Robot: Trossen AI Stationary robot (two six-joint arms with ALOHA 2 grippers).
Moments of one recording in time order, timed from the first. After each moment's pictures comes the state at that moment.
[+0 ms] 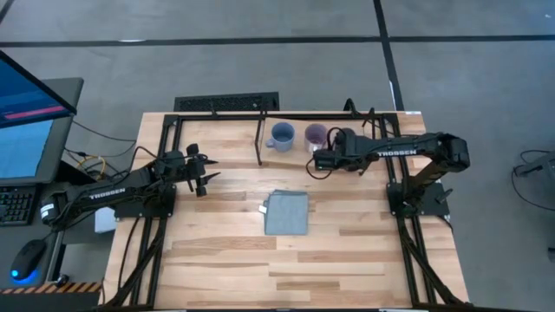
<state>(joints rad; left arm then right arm) 0.47 0.46 0.06 -0.04 0.05 0.40 -0.13 1.56 1.16 -1.27 0.62 1.33</state>
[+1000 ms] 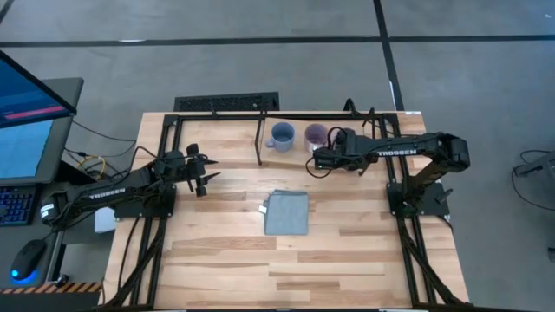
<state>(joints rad) 0.47 0.46 0.06 -0.04 0.05 0.40 -0.13 1.56 1.16 -1.25 0.60 1.40</state>
